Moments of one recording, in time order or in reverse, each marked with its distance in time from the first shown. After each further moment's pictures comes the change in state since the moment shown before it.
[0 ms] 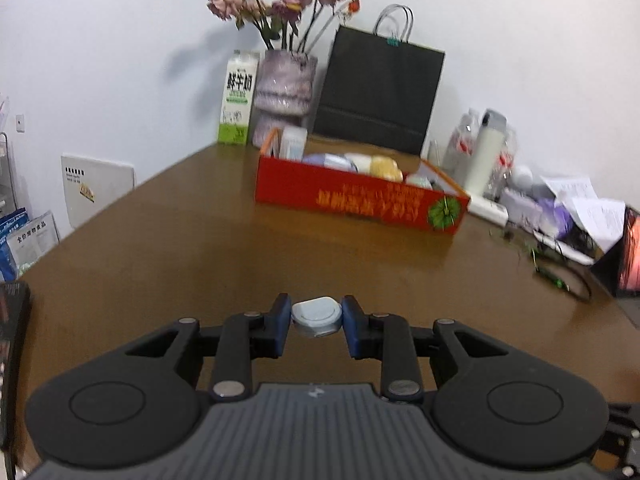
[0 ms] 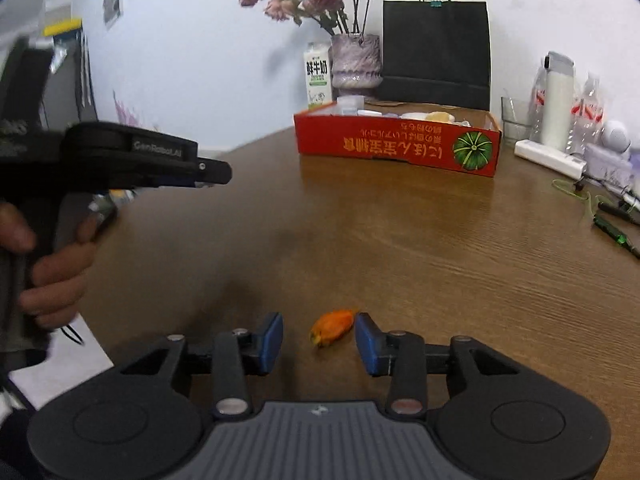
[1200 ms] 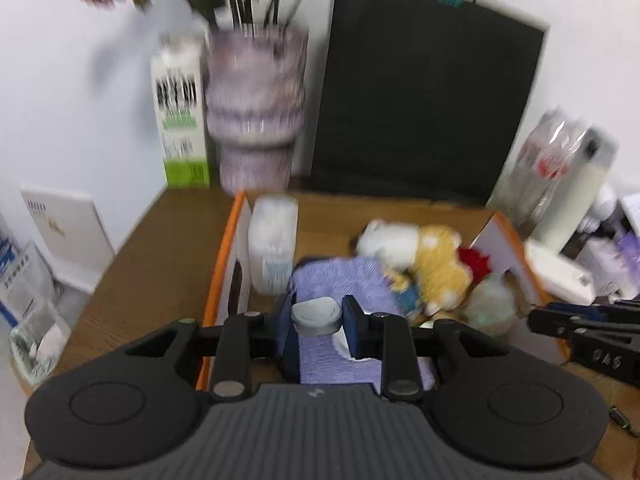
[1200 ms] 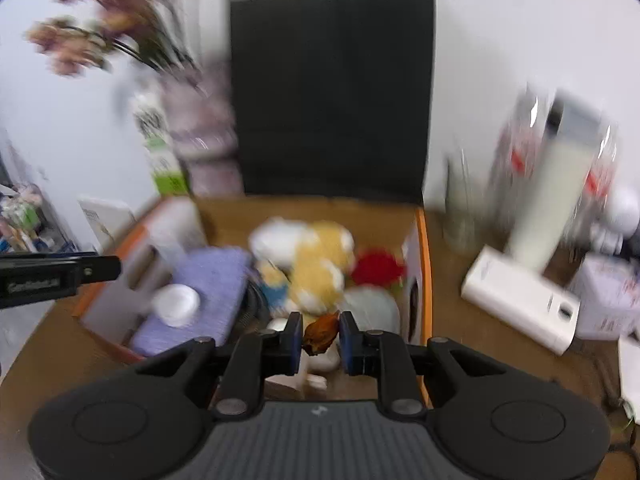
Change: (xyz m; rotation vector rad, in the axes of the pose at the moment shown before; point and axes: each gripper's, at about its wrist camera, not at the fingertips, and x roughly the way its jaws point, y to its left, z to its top) left arm 0.267 -0.020 0.240 0.078 0.269 0.064; right arm 0.229 -0.195 0.312 0.196 0.203 -0.178
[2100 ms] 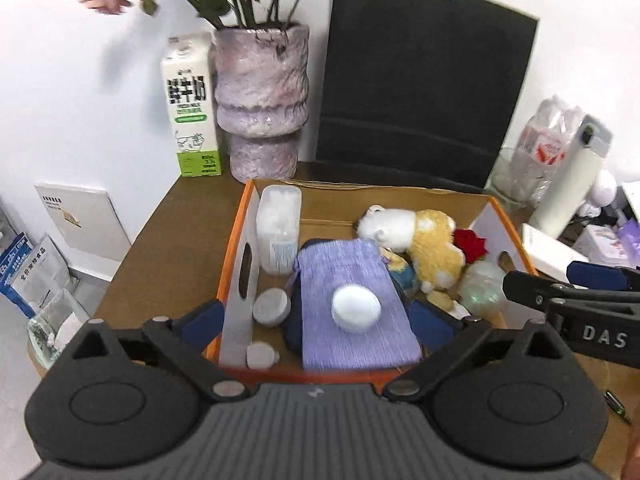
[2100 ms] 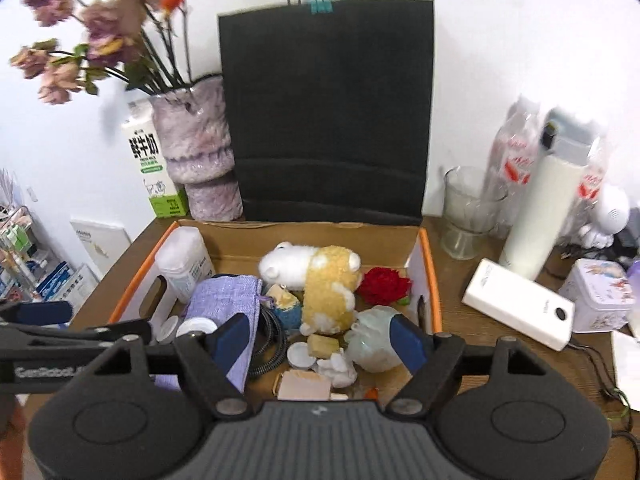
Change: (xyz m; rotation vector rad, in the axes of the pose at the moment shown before) left arm -0.051 -0.006 -0.015 -0.005 -0.003 0.033; right arm -0.048 0.028 -0.005 0.014 -0.128 -0.025
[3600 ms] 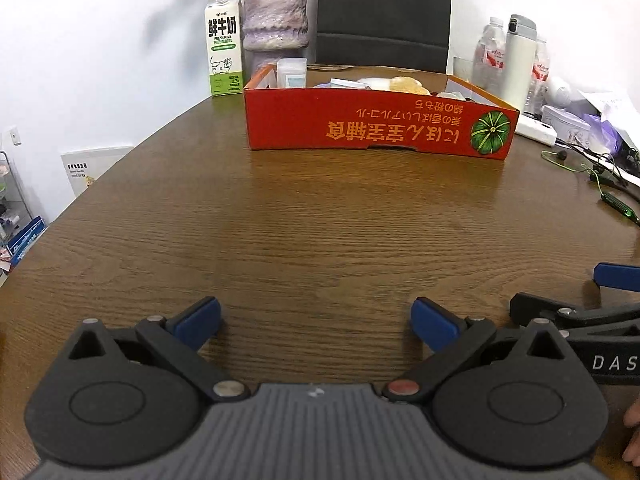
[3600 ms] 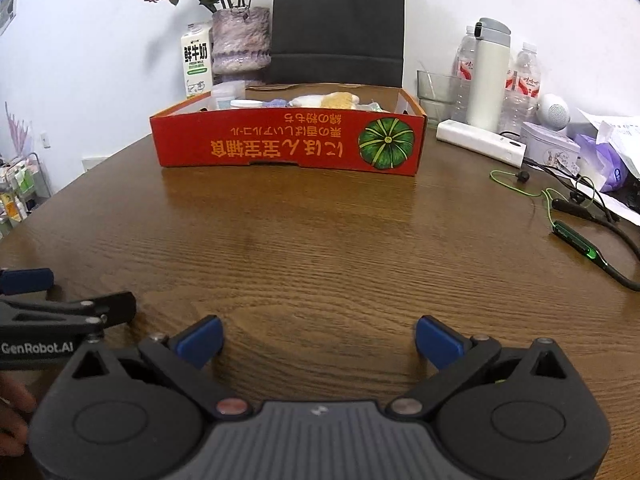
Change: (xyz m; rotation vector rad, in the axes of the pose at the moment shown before) left arm -0.050 0.006 -0.259 0.060 -0.100 0.027; right arm -0.076 0.030 -0.271 -0.044 -0.027 -0.041
